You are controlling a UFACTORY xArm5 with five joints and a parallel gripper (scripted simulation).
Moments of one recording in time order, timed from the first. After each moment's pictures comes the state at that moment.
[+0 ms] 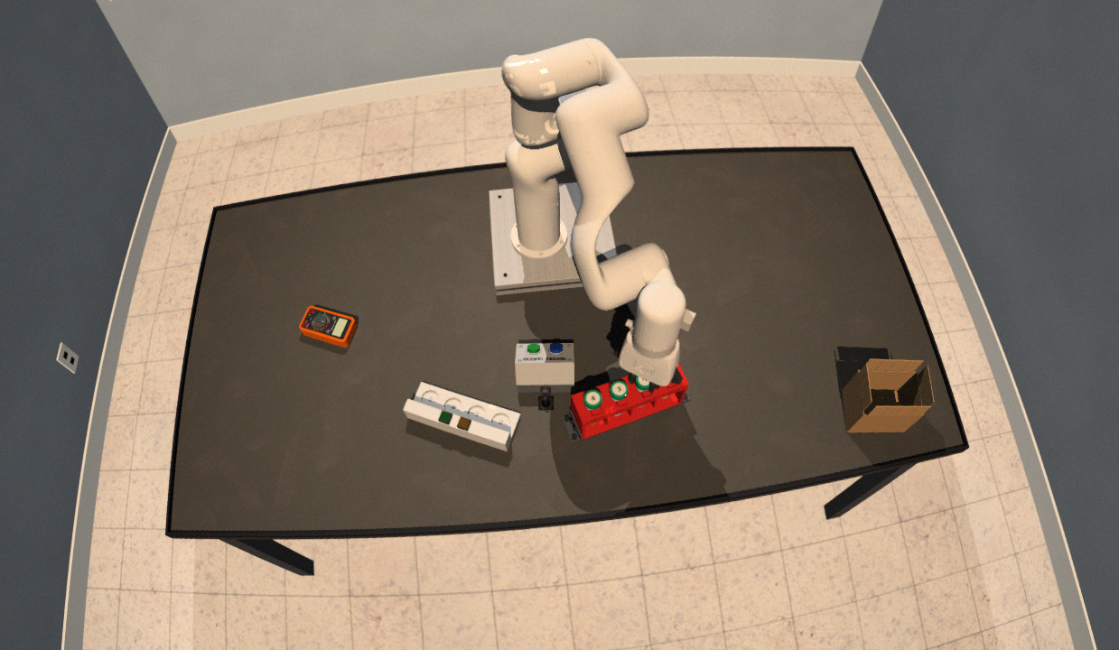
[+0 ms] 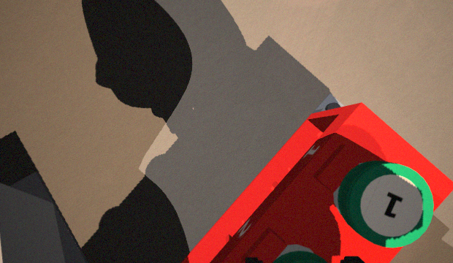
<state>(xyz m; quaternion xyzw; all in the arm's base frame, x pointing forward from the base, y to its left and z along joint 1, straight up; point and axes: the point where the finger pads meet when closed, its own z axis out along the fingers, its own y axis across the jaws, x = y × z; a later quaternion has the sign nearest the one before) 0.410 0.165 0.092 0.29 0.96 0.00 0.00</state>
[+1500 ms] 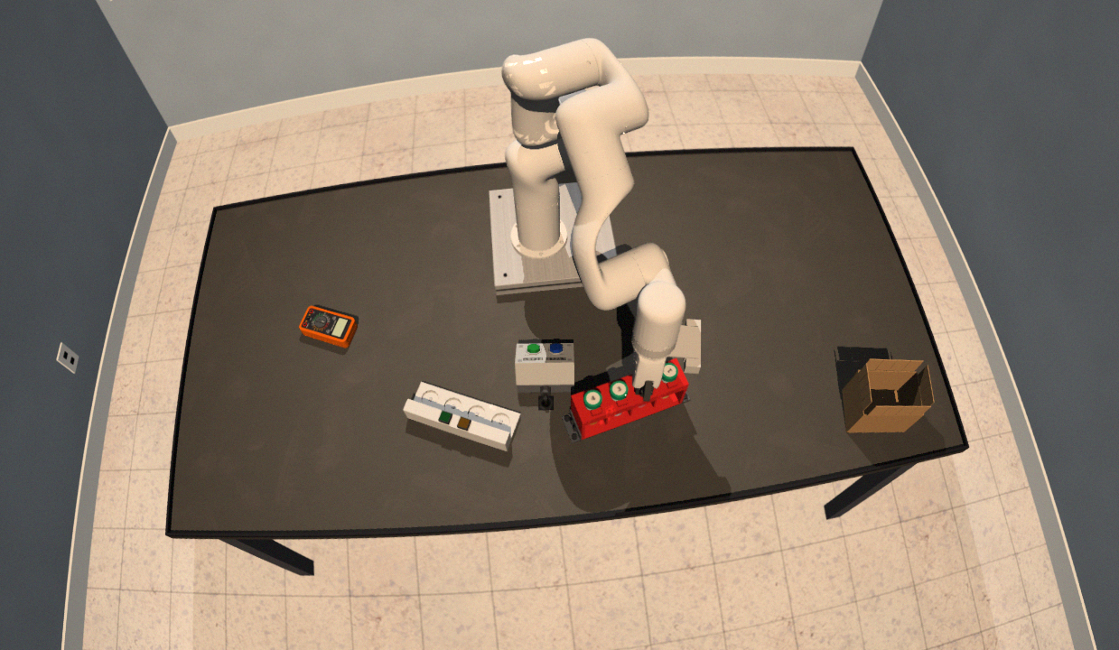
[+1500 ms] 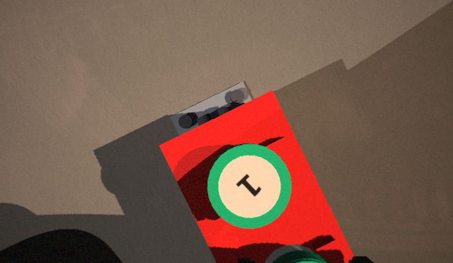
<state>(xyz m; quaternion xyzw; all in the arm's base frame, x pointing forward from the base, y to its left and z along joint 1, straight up) 0.410 0.165 0.092 0.77 0.64 0.00 0.00</state>
